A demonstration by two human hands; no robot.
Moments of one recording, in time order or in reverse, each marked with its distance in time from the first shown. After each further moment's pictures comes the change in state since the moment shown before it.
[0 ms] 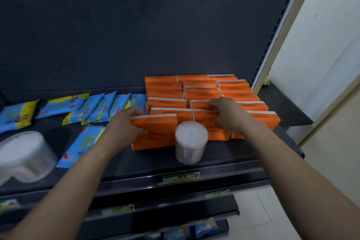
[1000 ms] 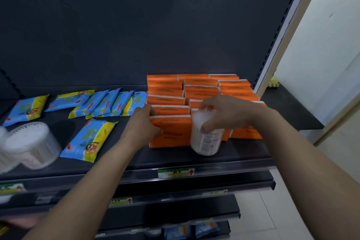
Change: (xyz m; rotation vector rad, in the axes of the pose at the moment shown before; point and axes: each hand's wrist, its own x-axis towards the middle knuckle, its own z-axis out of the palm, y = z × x) left_hand -0.004 0.023 0.042 0.117 0.045 0.026; right_hand -0.035 -0.016 -0.047 0.131 -0.282 -0.159
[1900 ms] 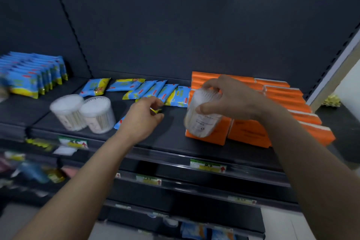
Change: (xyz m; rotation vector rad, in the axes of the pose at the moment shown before) left_hand -0.056 -0.046 -0.060 0.003 0.309 -0.002; right_hand 0.023 -0.074 0.010 0.041 0.214 -0.321
